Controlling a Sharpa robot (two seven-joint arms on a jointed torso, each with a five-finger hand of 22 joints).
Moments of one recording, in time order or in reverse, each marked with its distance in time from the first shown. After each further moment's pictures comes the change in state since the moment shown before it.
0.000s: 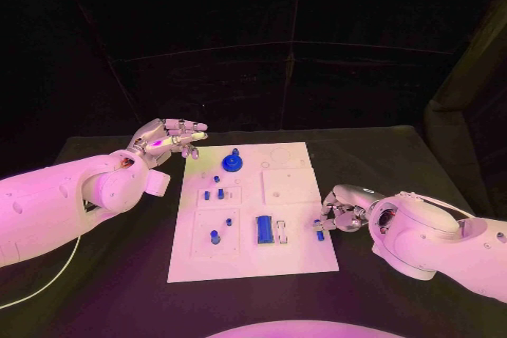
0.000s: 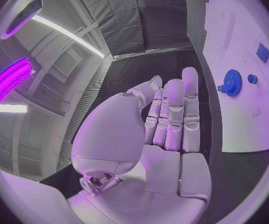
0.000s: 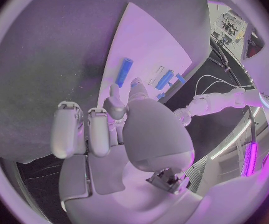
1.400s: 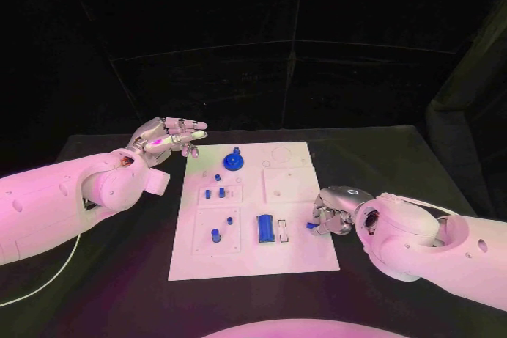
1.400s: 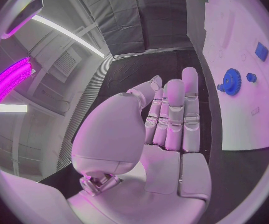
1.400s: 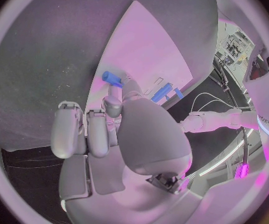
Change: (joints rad) left arm 0.000 -0.006 -0.001 0.001 0.000 0.003 0.000; left_hand 0.000 0.000 0.000 0.000 0.000 0.000 0.000 0.000 0.000 -0.004 -0.004 0.004 0.000 0.000 0.000 0.000 0.000 0.000 0.000 0.000 0.000 0.000; right arm -0.016 0.064 0.006 -0.004 -0.156 0.078 -0.035; right_hand 0.186 0.038 0.092 -0.123 0.139 -0.012 0.002 -0.048 0.033 -0.015 -0.003 -0.053 -0.022 0.002 -0.002 -0.005 -0.003 0.000 -0.004 -0.004 0.000 -0.003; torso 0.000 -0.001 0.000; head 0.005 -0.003
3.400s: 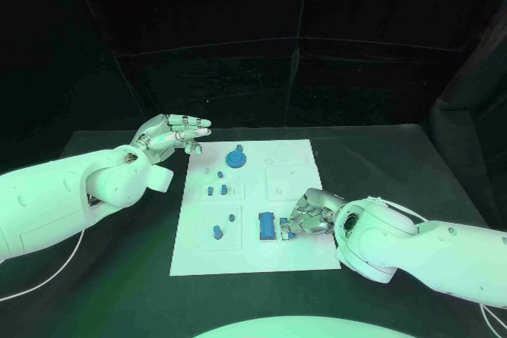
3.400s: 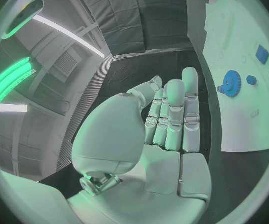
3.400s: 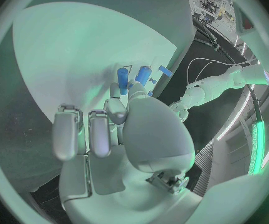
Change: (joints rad) left arm 0.000 -0.003 0.000 0.008 0.000 0.000 0.000; left_hand -0.004 0.004 -0.003 -0.003 0.000 0.000 0.000 0.000 0.000 0.000 0.000 0.000 0.000 0.000 0.000 0.000 0.002 0.000 0.000 0.000 0.000 -0.001; right arm -0.005 0.125 -0.005 -0.027 0.338 -0.192 -0.016; right_hand -0.126 -0.025 0.071 0.125 0.091 0.106 -0.024 -0.058 -0.014 0.072 -0.025 0.066 0.075 -0.005 -0.015 0.023 0.012 -0.016 0.018 -0.018 0.023 0.051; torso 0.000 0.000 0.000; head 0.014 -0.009
